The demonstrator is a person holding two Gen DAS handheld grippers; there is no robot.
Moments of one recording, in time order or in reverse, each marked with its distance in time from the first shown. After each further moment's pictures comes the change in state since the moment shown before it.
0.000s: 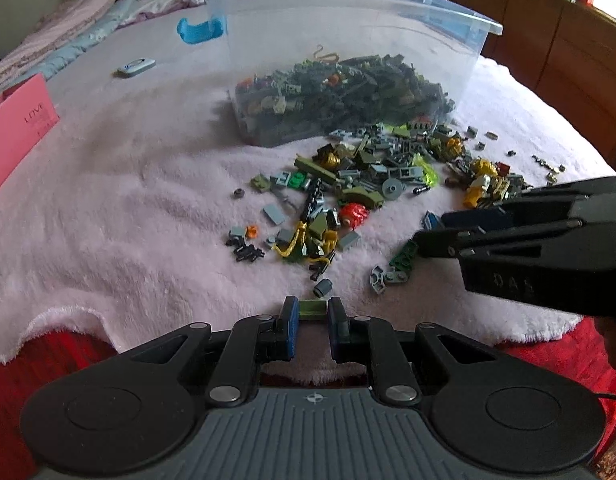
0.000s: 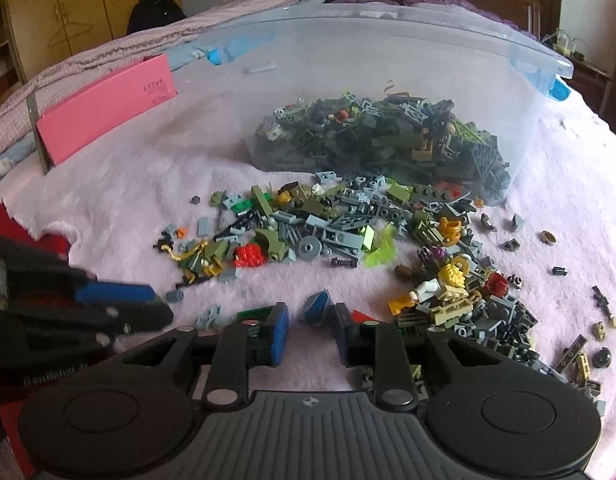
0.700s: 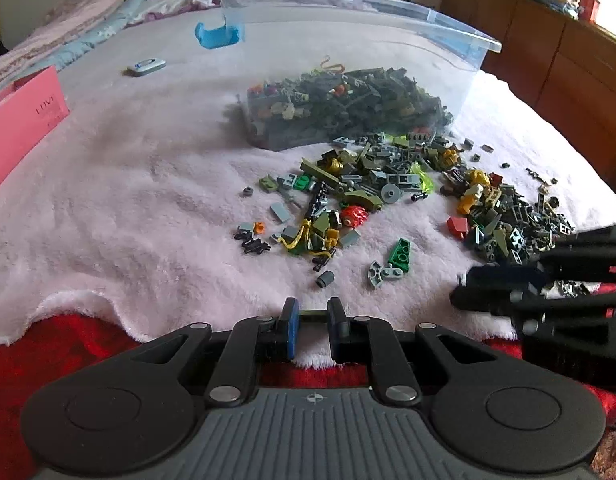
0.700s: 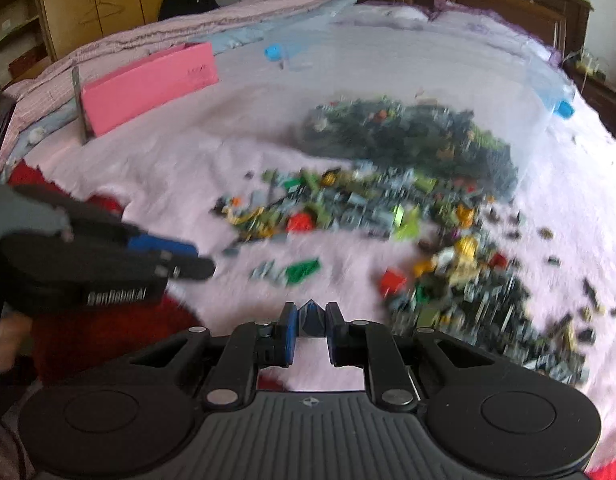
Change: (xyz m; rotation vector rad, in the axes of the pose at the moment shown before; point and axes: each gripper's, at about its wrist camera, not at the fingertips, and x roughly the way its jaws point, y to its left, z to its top) left arm -0.016 0.003 -0.007 -0.037 -0.023 -0.012; right arm -0.041 0.019 -0.022 -0.084 0.029 0.045
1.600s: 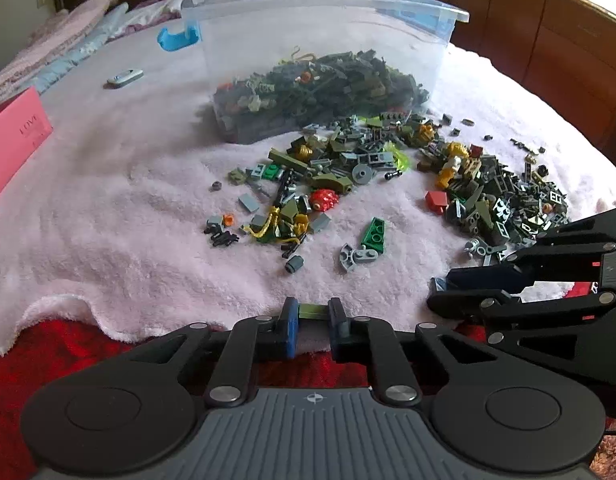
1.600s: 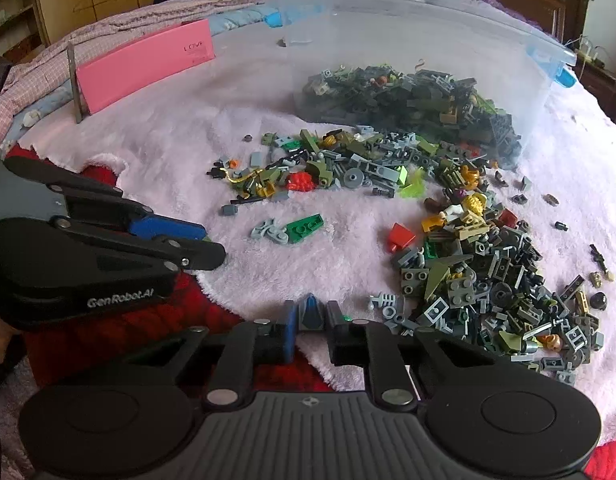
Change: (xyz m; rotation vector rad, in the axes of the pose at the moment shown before) left arm 0.005 -0.022 -0.008 0.084 0.002 0.011; right arm 0.008 0.005 -0.018 -0.002 0.034 -0.023
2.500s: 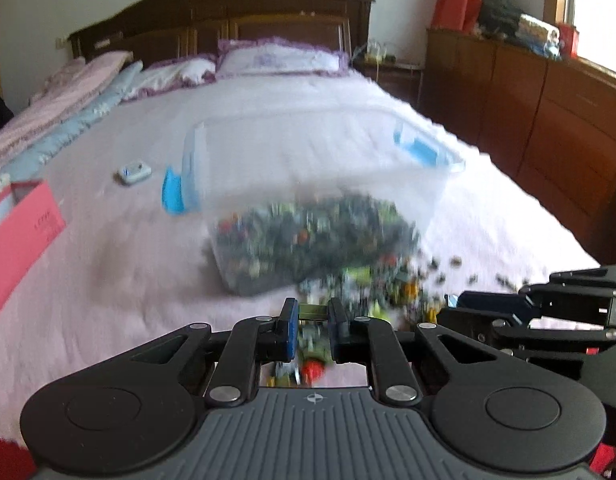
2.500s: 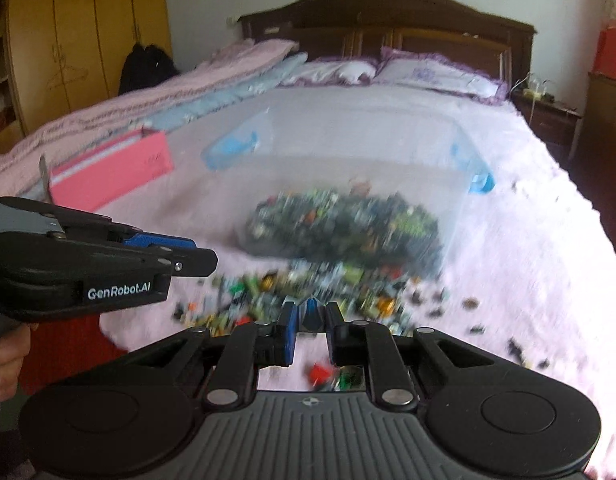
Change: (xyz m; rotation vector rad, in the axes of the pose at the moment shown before) left arm -0.042 -0.011 0.100 -0.031 -0.210 0.021; right arm -0.061 -0.042 0.064 0.096 -0.236 -0.078
